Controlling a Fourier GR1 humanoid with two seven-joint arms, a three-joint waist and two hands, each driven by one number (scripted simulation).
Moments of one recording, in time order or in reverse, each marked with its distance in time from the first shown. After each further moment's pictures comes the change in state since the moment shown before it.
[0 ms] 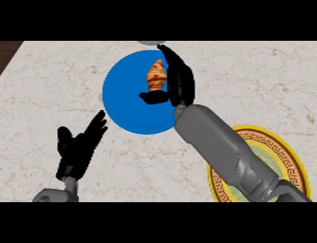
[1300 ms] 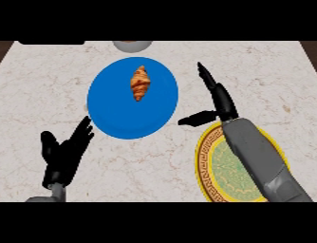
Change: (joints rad) left arm 0.057 0.018 0.073 -0.010 0.018 0.005 0.016; right arm 0.244 -0.122 -0.293 0.081 -0.252 0.638 -0.635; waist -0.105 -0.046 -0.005
